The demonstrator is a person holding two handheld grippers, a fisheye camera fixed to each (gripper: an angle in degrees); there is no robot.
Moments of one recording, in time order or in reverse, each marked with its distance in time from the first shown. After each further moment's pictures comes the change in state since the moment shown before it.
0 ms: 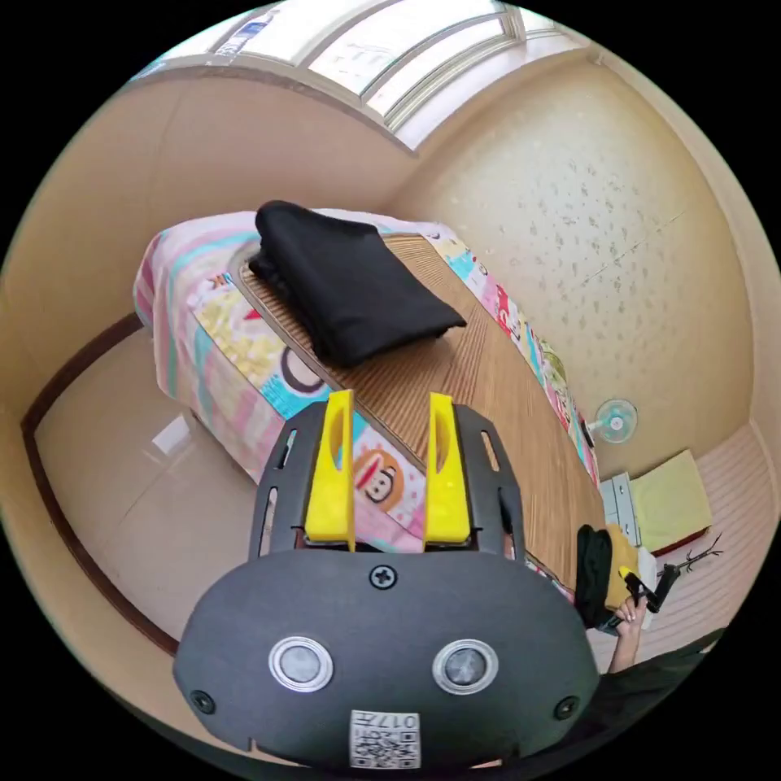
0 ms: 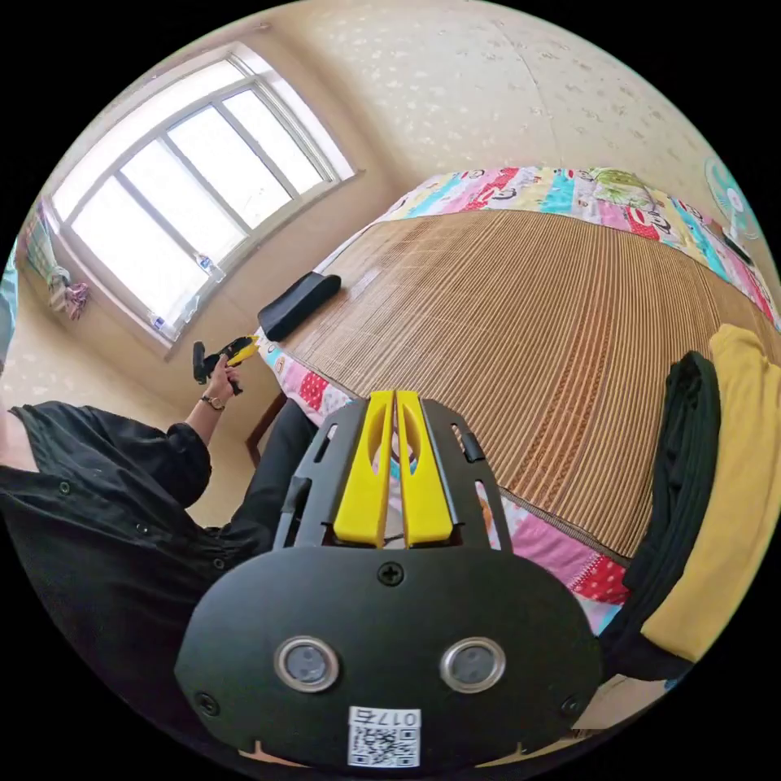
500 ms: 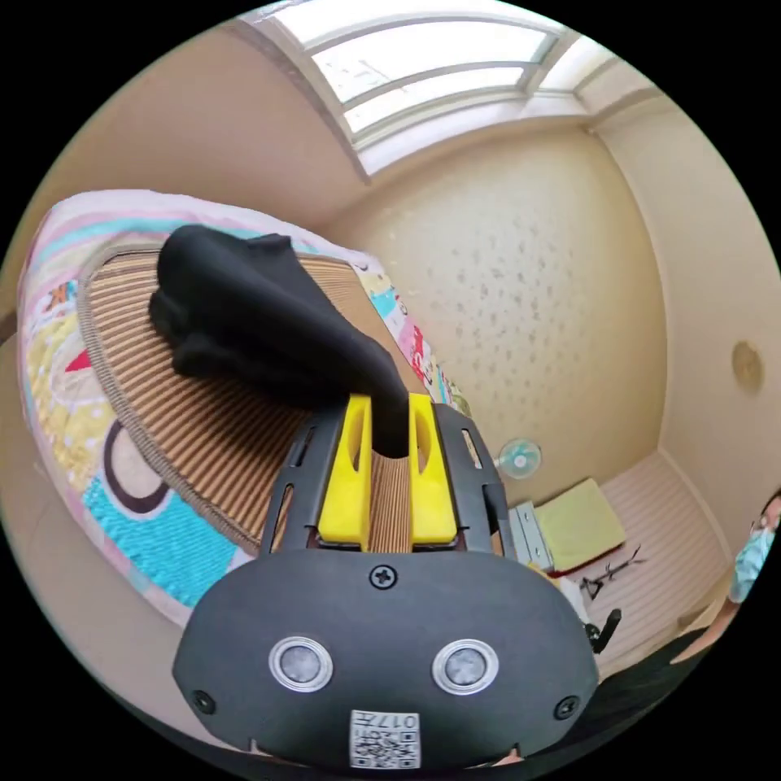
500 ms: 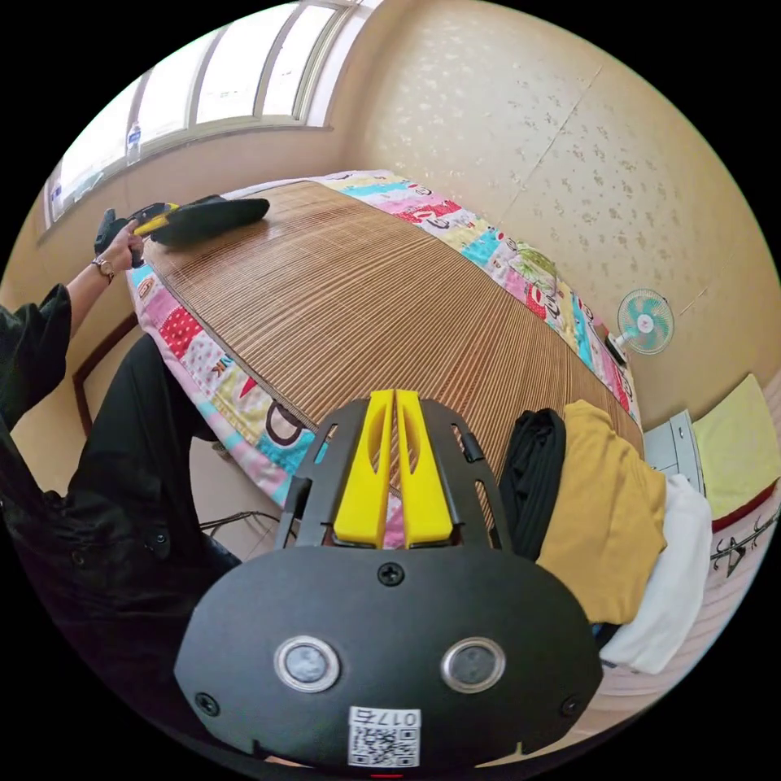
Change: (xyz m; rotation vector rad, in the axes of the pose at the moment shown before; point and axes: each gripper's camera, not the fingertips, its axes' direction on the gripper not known) left arm 0.061 -0.055 0.050 0.092 0.446 0.028; right arm -0.060 0.056 0.107 -0.070 0.695 -0.258
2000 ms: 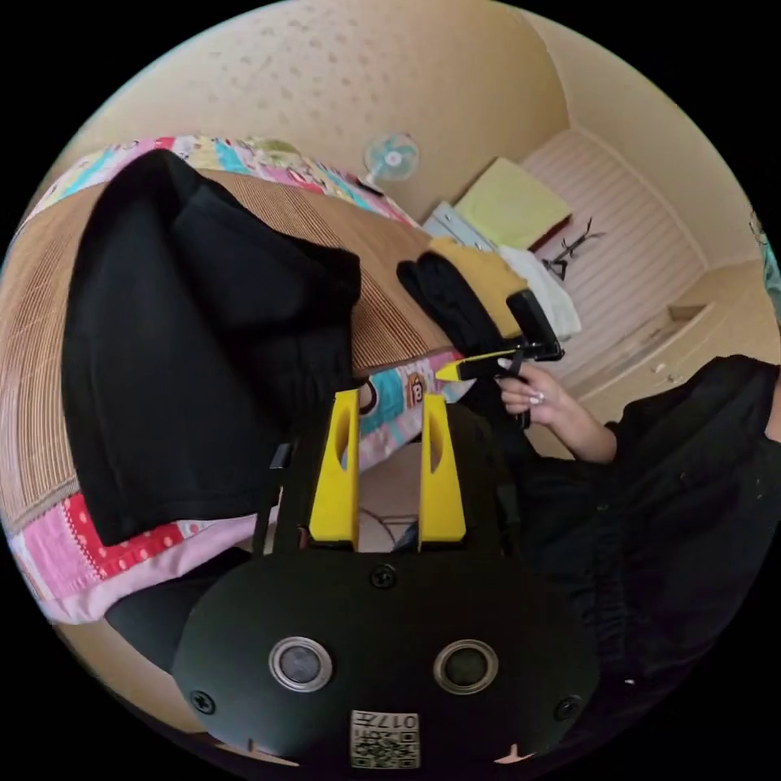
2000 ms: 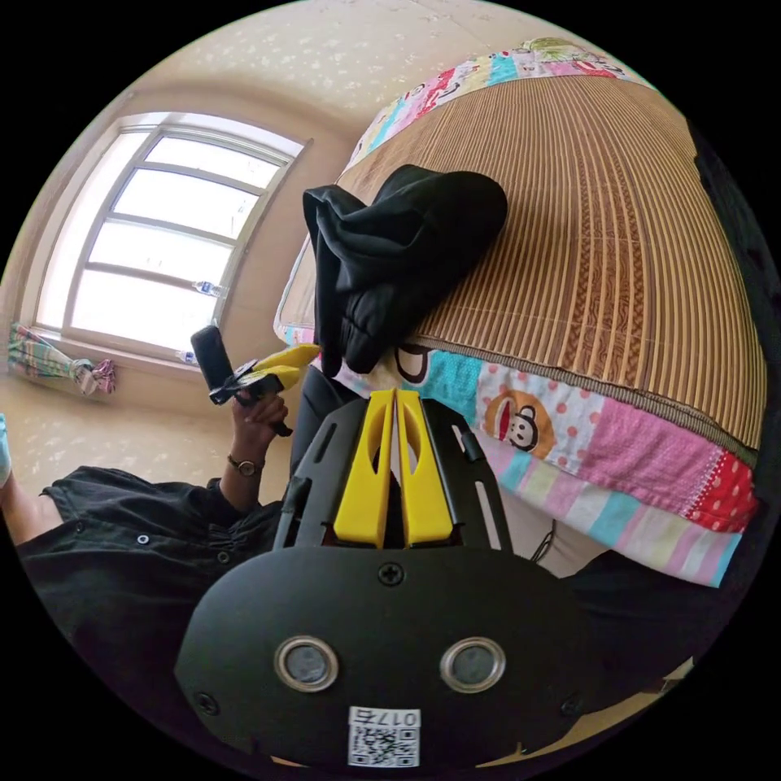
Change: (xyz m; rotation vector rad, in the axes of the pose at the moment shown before) left arm 0.209 0.448 0.194 -0.868 0.167 0.697; right arm 0.273 0.218 0.112 -0.188 -0.979 0.459
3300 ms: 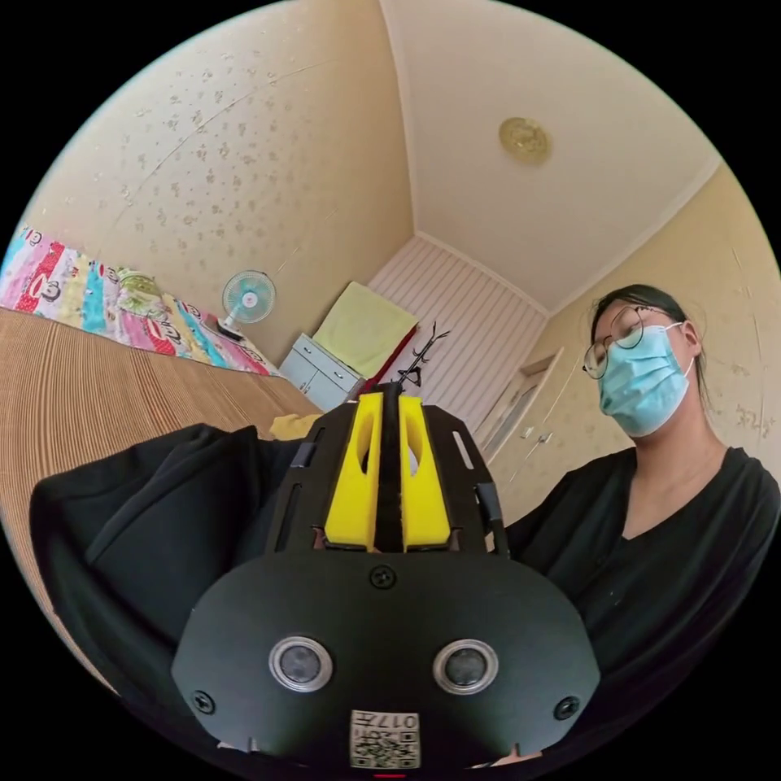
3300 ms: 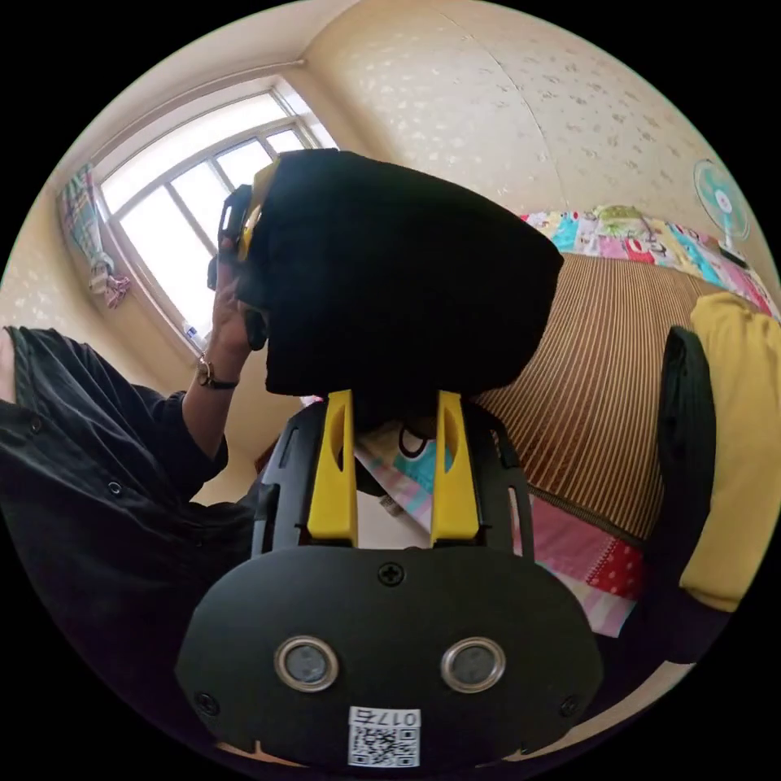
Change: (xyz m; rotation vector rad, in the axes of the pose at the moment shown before) left arm -0.035 -0.037 -0.048 0.529 0.485 0.197; right arm -0.116 0.097 -0.228 0.378 0.187 -0.433
